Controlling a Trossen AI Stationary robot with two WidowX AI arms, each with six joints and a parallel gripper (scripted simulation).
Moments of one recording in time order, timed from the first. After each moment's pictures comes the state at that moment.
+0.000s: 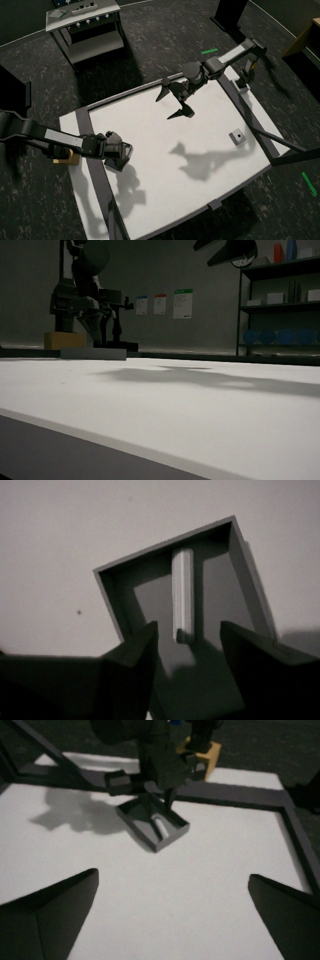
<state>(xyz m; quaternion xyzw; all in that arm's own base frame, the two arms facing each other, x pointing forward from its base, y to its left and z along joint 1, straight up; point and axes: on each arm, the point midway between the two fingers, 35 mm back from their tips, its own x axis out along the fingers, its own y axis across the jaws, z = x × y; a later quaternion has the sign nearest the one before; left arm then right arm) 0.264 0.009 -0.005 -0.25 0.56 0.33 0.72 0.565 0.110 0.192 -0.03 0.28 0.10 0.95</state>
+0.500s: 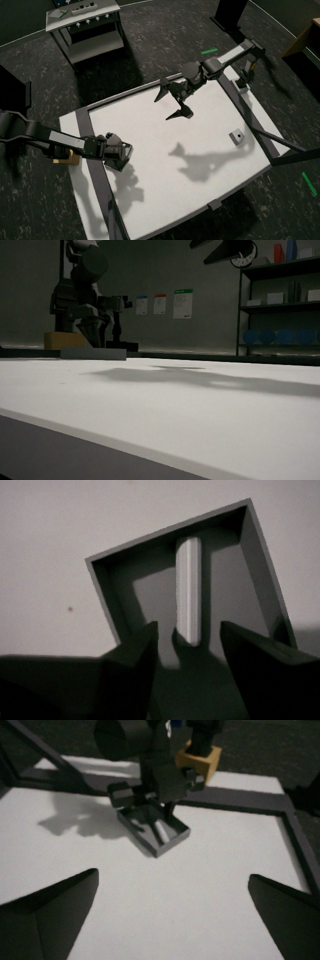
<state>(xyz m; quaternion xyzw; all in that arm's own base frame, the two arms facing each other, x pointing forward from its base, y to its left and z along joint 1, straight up) 0.260 0.008 -0.021 -0.25 0.55 0.33 0.72 0.572 0.112 0.196 -0.03 0.28 0.10 0.96</state>
